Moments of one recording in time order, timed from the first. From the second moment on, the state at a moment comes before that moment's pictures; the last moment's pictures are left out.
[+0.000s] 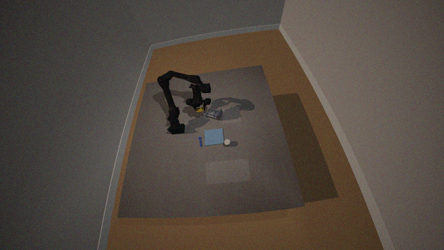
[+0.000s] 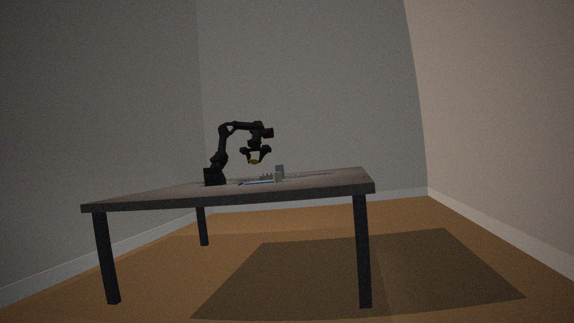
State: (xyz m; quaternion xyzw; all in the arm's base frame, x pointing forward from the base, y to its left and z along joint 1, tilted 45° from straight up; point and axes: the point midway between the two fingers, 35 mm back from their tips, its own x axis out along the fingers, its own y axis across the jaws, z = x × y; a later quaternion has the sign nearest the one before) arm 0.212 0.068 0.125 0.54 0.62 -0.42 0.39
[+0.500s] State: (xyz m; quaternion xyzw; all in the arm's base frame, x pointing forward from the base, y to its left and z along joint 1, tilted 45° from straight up) arm 0.213 0.073 0.097 0.45 0.57 -0.39 0.57
